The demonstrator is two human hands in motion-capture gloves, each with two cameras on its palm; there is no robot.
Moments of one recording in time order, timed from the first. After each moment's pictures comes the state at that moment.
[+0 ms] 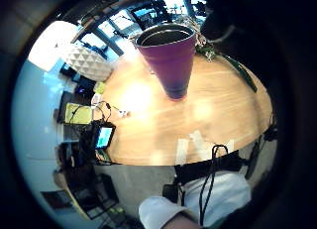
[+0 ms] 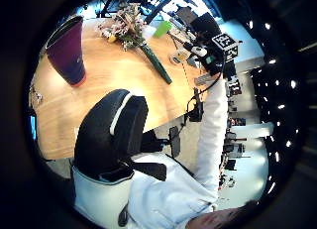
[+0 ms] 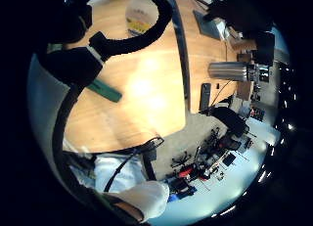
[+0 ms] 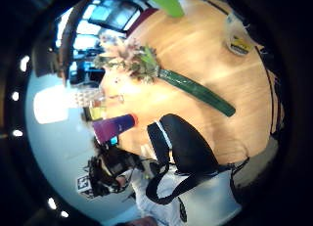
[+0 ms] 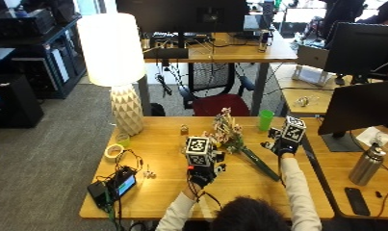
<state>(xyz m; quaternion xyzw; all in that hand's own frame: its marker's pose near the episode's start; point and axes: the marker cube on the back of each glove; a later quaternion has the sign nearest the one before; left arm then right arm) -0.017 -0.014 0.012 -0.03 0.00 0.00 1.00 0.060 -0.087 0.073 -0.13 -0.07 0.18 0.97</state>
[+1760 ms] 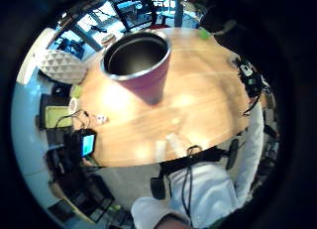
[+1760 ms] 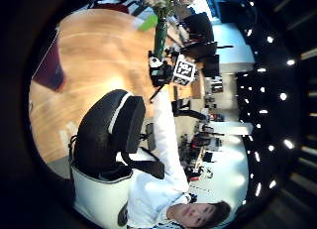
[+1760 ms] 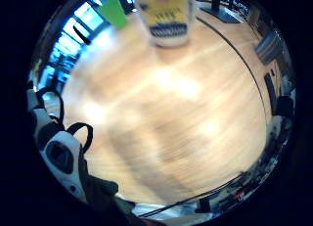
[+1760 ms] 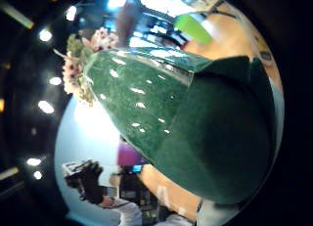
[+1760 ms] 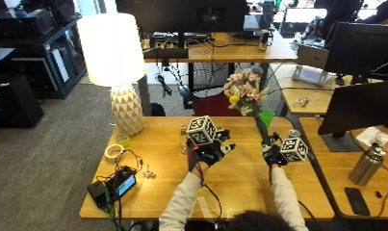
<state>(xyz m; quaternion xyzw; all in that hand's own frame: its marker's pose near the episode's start) 0.013 -0.077 -0.025 -0.09 0.15 0.00 0.99 0.011 -0.101 0.105 0.29 -0.39 0.07 0.87</state>
